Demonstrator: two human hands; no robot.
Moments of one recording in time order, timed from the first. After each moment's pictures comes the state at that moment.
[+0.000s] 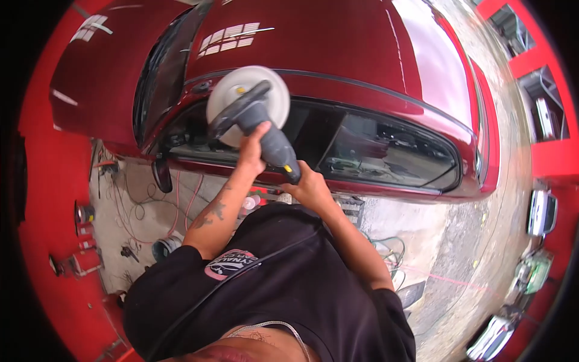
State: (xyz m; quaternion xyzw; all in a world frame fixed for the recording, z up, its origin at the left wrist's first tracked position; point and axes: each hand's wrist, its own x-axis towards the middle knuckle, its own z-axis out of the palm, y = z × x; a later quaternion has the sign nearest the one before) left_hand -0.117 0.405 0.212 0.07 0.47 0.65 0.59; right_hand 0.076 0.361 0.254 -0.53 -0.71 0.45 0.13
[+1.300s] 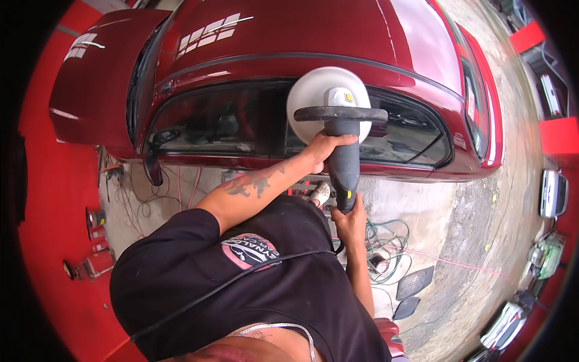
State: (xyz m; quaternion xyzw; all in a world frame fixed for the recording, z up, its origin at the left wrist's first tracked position) left_hand 0.185 0.421 0.230 0.24 0.42 0.38 0.79; right_hand 0.329 0.259 0.257 -0.72 -0.41 0.51 0.24
